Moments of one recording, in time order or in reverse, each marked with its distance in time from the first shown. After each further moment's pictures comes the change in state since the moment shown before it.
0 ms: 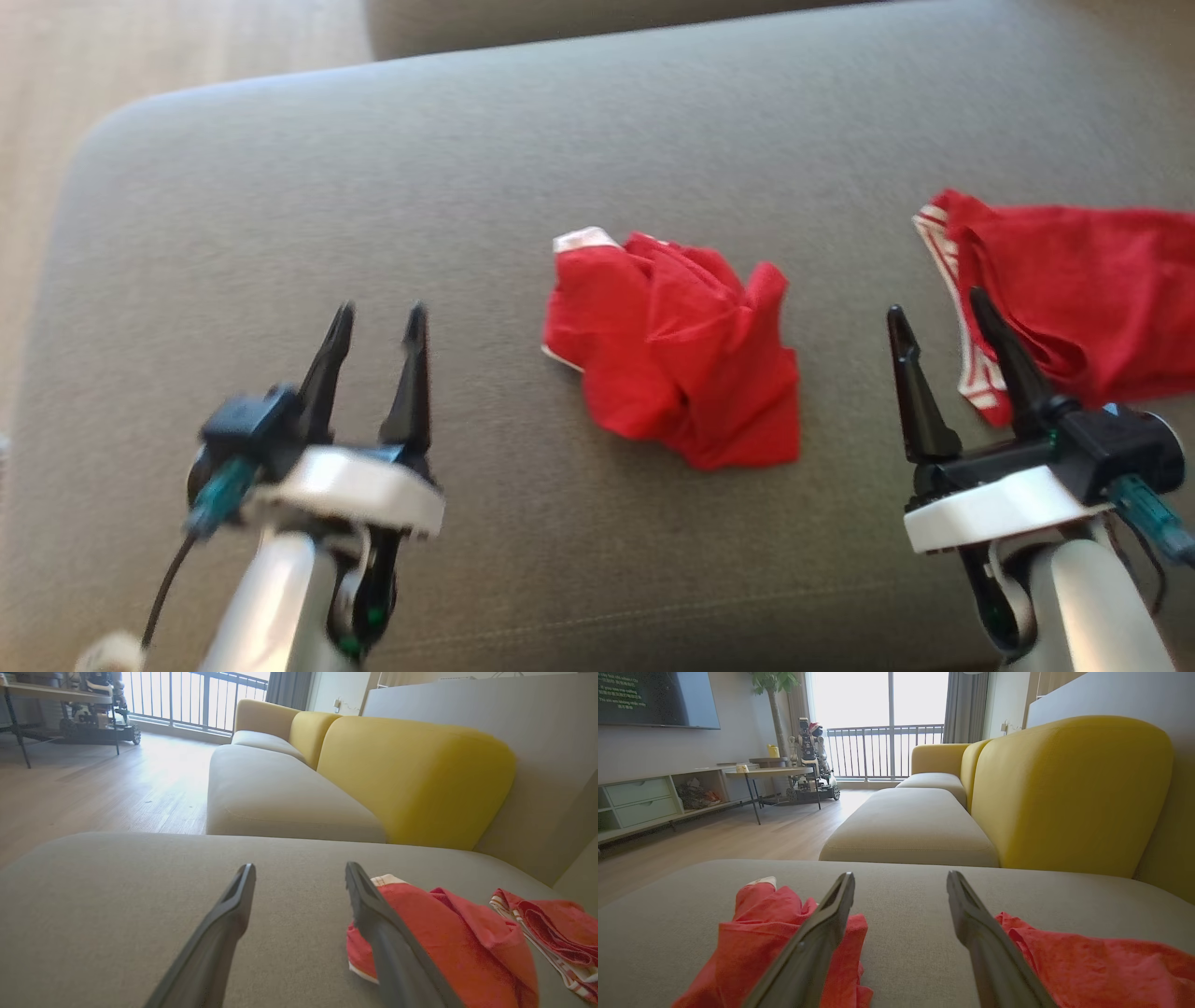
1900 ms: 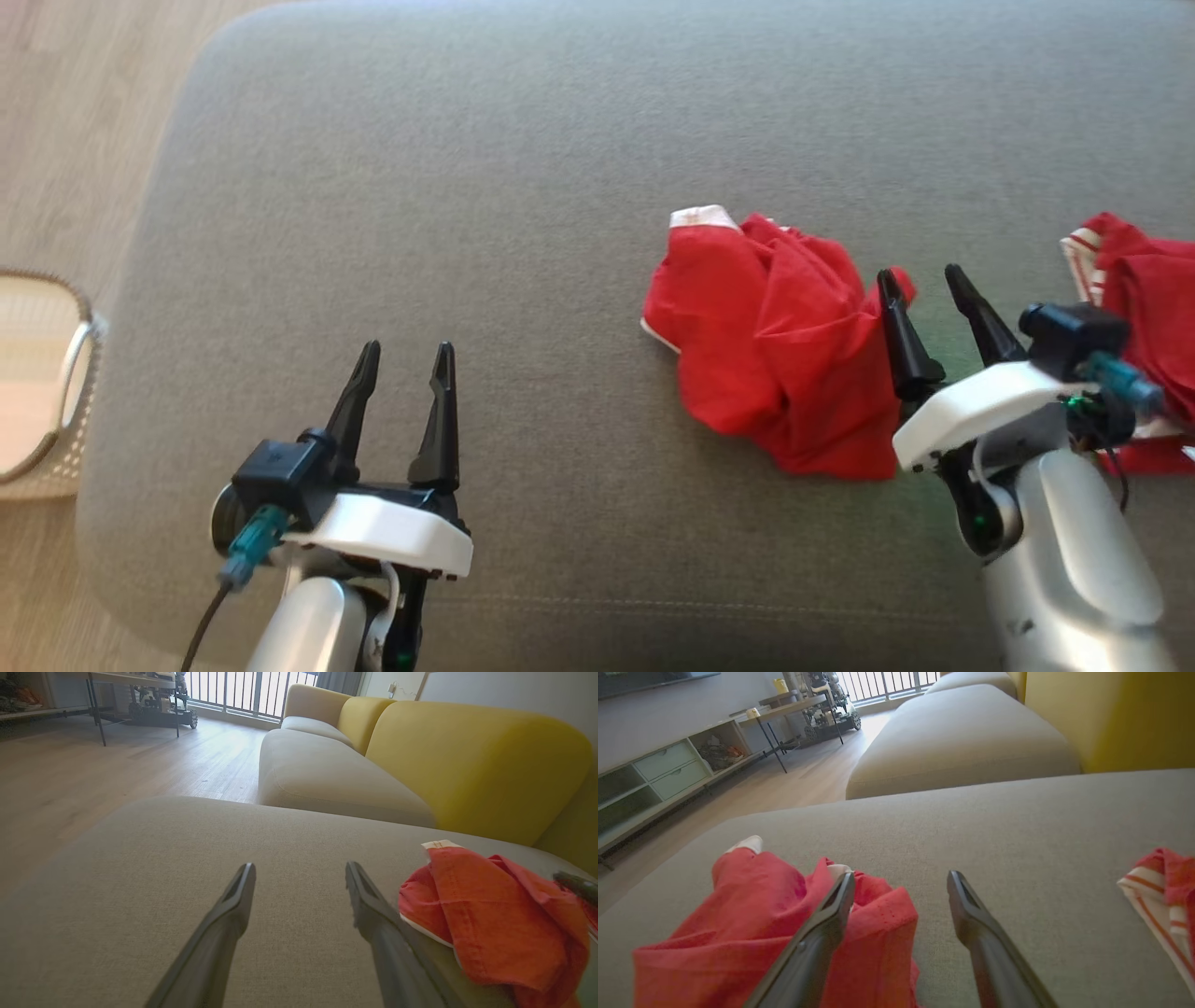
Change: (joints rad) left arm 0.102 -0.021 -0.031 -0.102 0.045 0.039 0.000; right arm -0.240 0.000 -0.025 0.351 0.140 0.000 0.135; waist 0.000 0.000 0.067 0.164
